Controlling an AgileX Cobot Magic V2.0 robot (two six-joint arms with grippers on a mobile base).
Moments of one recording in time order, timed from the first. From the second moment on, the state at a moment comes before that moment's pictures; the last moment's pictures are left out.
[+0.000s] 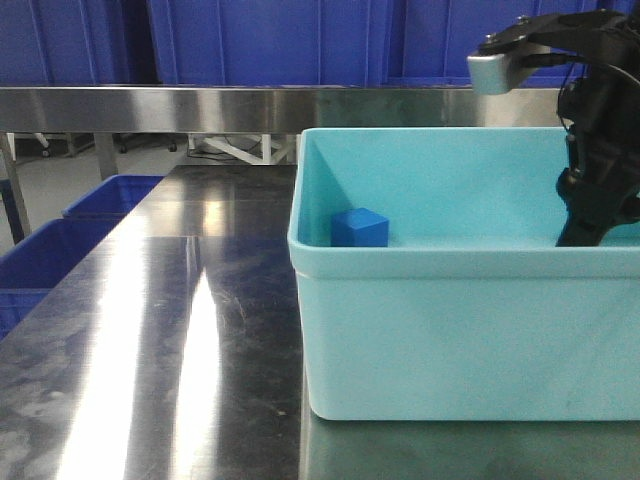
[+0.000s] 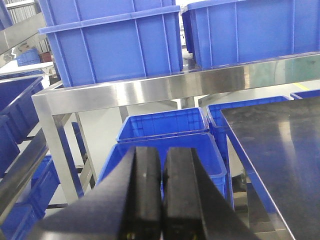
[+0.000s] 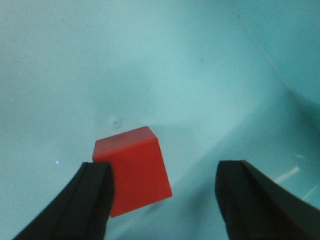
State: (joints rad) left arm -0.01 -0.01 0.01 -0.01 0.03 0.14; right arm 0.34 1.52 -1.01 -0.07 0.77 -0.44
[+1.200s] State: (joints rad) left arm -0.01 -0.01 0.01 -0.01 0.03 0.14; right arm 0.37 1.61 -1.02 -0.09 0.73 -0.44
